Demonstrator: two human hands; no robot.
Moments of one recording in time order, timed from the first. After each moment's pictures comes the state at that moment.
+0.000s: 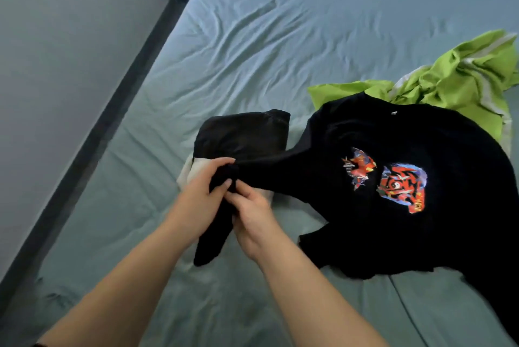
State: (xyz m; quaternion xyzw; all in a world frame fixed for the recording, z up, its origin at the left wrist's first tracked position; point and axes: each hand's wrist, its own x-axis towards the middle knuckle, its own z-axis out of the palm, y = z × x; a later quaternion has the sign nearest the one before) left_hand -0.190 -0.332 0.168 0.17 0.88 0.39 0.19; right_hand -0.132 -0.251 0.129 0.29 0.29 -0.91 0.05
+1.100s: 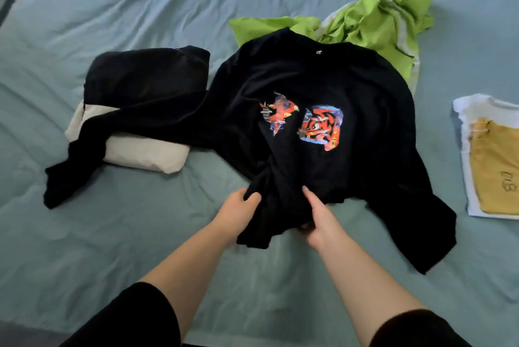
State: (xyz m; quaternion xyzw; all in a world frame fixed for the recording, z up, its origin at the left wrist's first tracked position) left_hand -0.028 -0.210 0.012 -0.03 0.79 0.40 0.47; right_hand 0.076 -0.082 -0.011 0.63 0.21 -0.75 -0.02
